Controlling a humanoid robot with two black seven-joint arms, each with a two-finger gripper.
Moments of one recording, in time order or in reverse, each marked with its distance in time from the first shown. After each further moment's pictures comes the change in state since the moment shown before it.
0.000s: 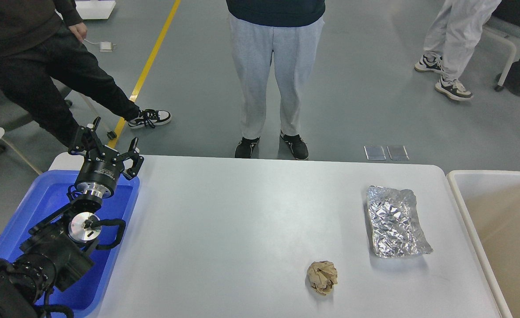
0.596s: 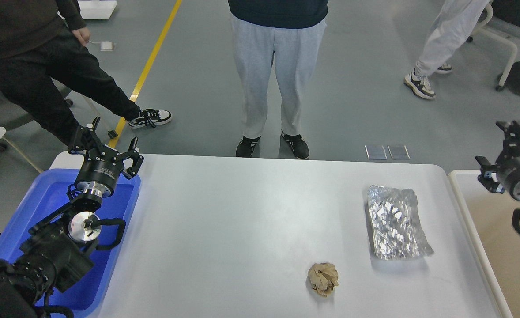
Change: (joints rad) left arm 0.000 -0.001 0.000 0.000 0.000 0.000 0.000; right arm -0.234 -0.237 0.750 0.903 0.052 0.010 0.090
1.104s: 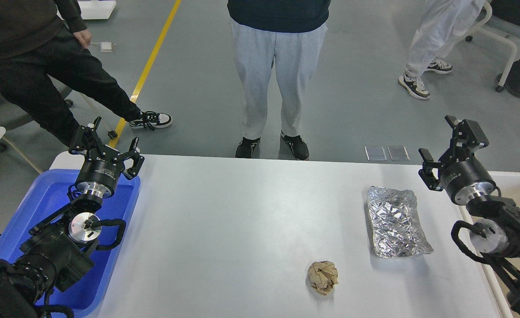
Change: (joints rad) left arm 0.000 0.000 0.000 0.000 0.000 -0.001 0.000; right arm -0.162 0.193 0.200 0.224 -0.154 -0.140 0.033
